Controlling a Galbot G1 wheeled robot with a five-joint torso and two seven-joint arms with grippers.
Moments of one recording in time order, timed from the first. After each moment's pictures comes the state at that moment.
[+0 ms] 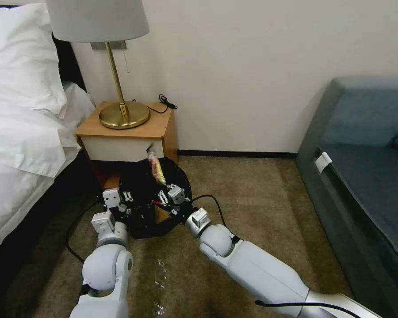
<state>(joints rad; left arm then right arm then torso) 1.31 -1.57 -0.57 -2.04 -0.11 0.34 -0.16 -0.66 1.29 -0.46 1.42 0.33 0.27 0.12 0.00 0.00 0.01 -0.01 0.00</state>
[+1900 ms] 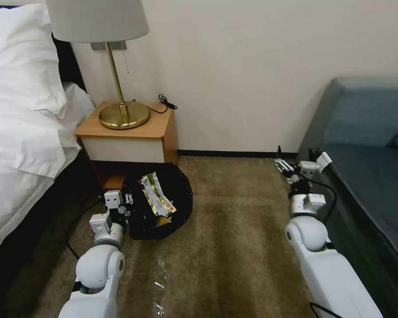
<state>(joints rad) 1.29 -1.43 -0.58 -1.94 -0.20 0.26 -0.05 -1.11 1.24 0.47 1.64 0.23 0.30 0.25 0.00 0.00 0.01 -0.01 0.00</state>
